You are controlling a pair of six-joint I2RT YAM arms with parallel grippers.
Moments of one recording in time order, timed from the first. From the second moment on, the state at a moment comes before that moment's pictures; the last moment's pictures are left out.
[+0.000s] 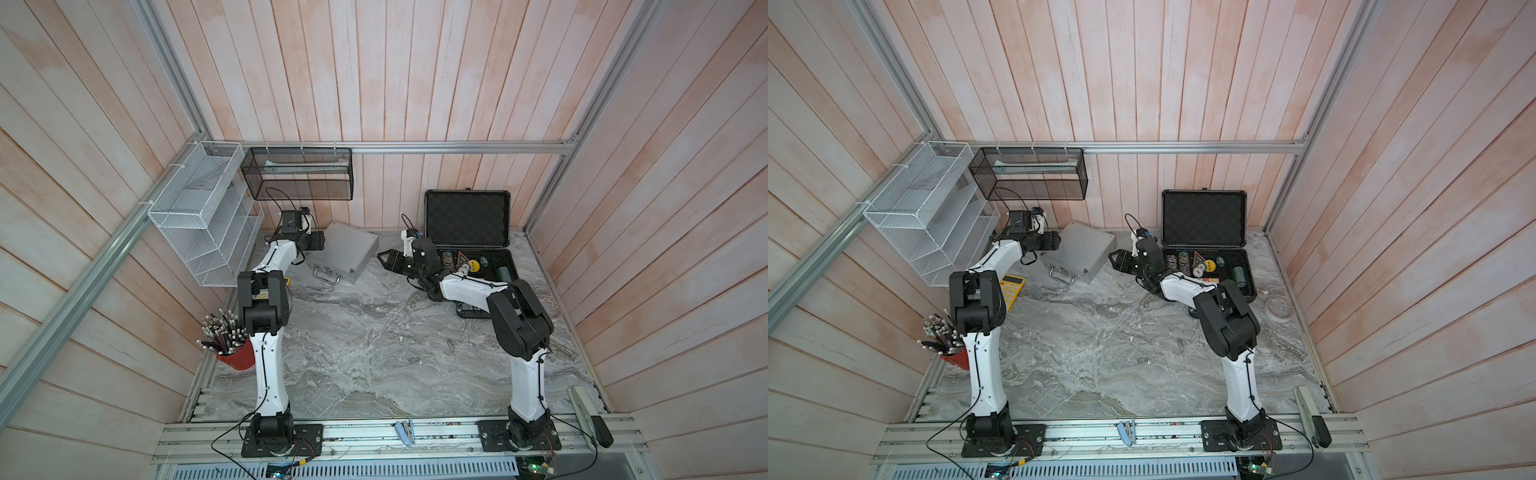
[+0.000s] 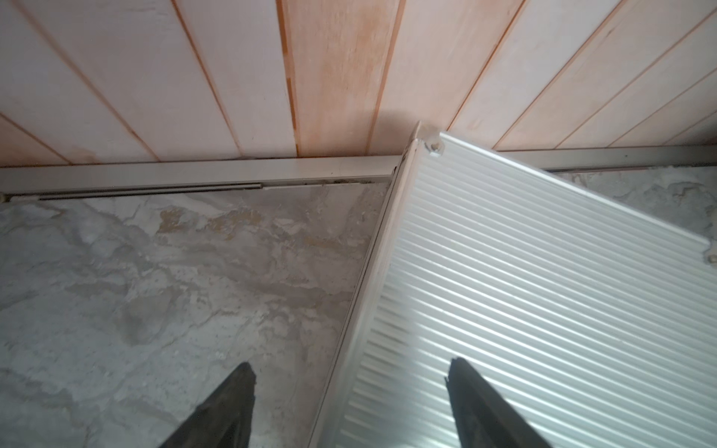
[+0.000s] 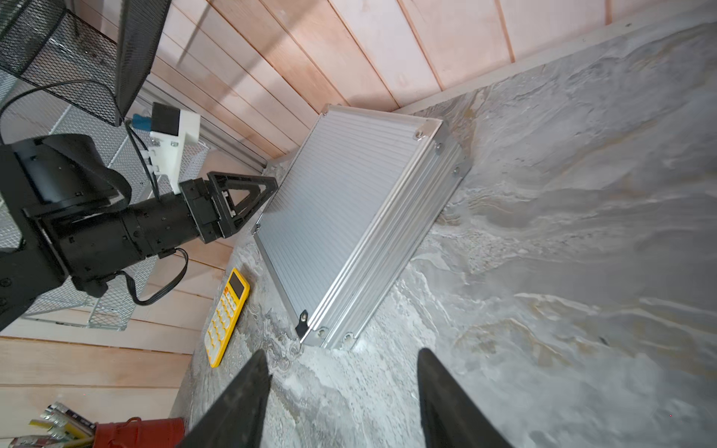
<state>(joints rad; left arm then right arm) 0.03 2.37 2.01 -0.38 0.22 0.04 0.59 2.10 1.42 0.32 -0.25 0.75</state>
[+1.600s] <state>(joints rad) -0.08 1.96 1.29 -0.14 0.28 -0.16 0.58 2.34 1.72 0.06 -0.28 0.55</state>
